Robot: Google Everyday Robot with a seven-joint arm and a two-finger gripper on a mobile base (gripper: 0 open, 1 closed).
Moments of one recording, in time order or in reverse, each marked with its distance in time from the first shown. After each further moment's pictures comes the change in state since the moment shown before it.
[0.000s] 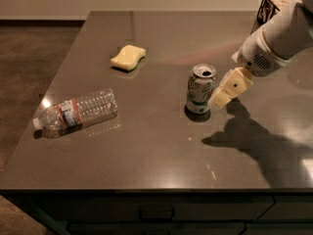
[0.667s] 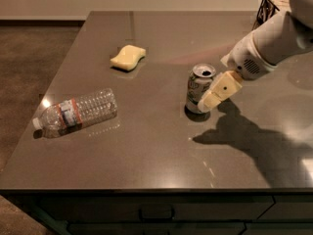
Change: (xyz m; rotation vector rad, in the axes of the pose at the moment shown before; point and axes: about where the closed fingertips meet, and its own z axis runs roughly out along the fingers) arm -0.015 0.010 0.021 -0.049 -0.068 -0.014
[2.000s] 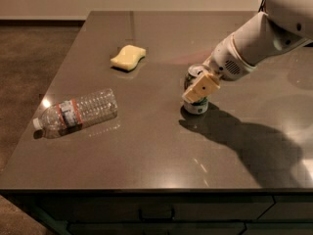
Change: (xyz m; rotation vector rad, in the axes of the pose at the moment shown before) arm -0.029 0.015 0.026 -0.065 -0.045 -0.049
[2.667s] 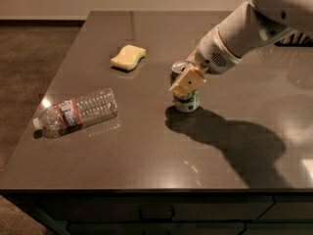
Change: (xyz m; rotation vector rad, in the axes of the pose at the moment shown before) arm -0.037 0.018 0.007 -0.068 -0.028 -0.062
